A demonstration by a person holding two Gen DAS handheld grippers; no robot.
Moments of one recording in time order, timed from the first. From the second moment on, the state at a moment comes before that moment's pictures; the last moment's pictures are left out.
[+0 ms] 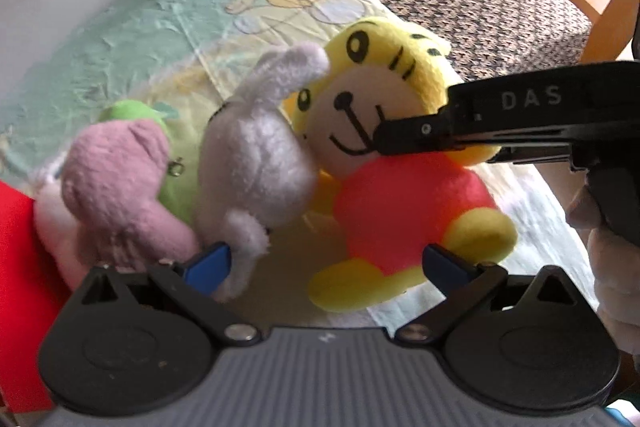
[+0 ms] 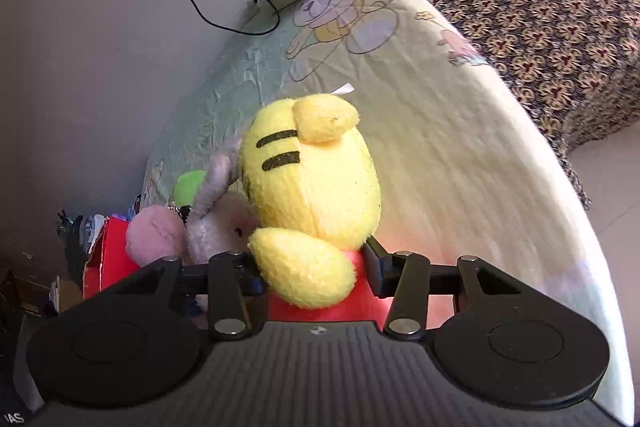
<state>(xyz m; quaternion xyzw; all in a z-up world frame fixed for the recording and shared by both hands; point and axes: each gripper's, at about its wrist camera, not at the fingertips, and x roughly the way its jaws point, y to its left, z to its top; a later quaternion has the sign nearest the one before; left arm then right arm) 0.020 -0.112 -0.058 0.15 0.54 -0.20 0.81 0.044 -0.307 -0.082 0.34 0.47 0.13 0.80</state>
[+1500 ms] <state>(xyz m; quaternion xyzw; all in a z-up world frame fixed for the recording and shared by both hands) -0.017 -0.085 0.011 0.15 0.43 -0.18 0.87 -0.009 -0.299 -0.009 0.37 0.40 0.18 0.82</state>
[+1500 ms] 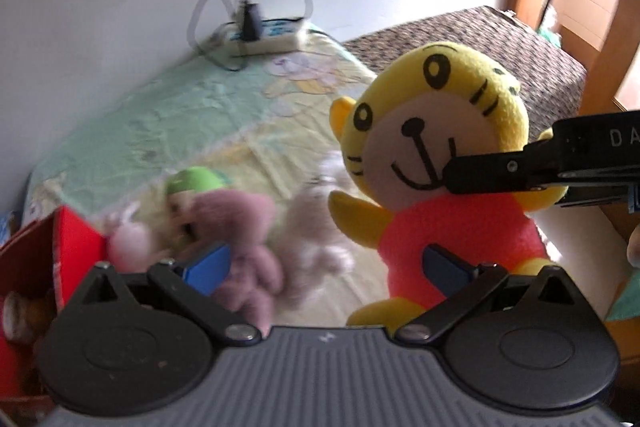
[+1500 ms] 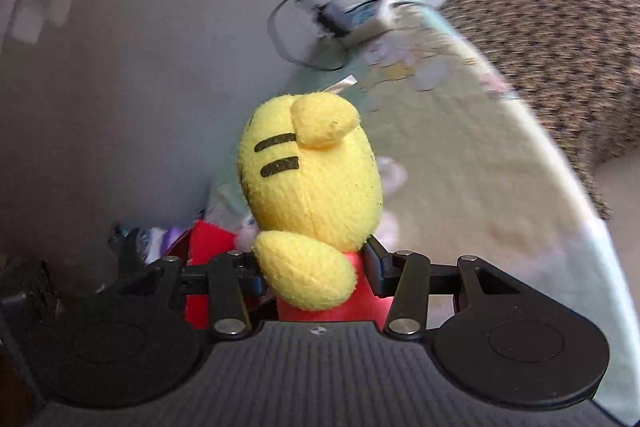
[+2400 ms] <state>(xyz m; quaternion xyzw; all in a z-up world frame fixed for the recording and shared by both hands) 0.013 0.161 0.060 0.08 0.39 -0.05 0.92 0.058 -0.034 0.047 0.28 0.39 0.28 0.83</state>
